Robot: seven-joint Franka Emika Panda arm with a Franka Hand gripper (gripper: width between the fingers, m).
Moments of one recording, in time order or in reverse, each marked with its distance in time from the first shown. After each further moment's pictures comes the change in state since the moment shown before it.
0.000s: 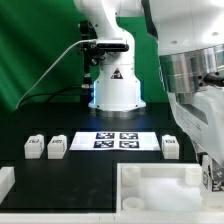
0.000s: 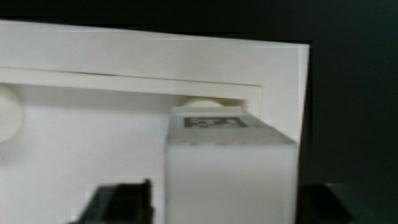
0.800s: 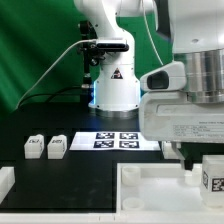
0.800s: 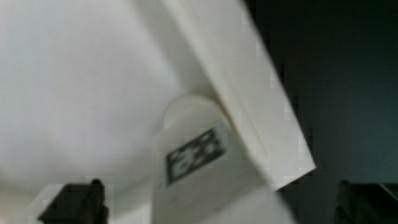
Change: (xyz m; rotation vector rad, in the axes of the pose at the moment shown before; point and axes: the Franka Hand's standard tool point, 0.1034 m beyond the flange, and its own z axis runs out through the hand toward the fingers) arm 0.000 -0.003 0.000 -0.064 0.046 -1.209
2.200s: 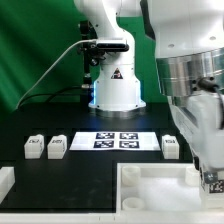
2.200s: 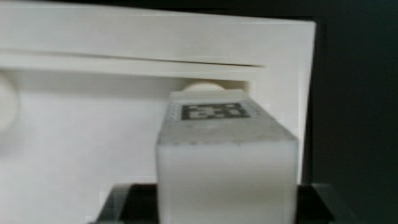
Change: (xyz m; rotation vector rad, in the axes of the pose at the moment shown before) arm 0.000 0.010 0.003 0.041 -0.036 1.381
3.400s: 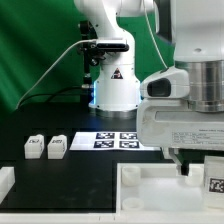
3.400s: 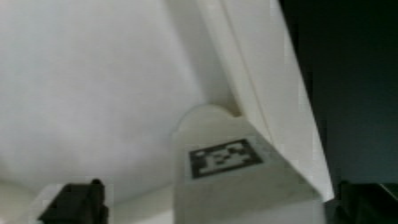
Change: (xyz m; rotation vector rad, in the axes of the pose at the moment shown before) arm -0.010 0.002 0.004 -0.116 0.022 -1.396
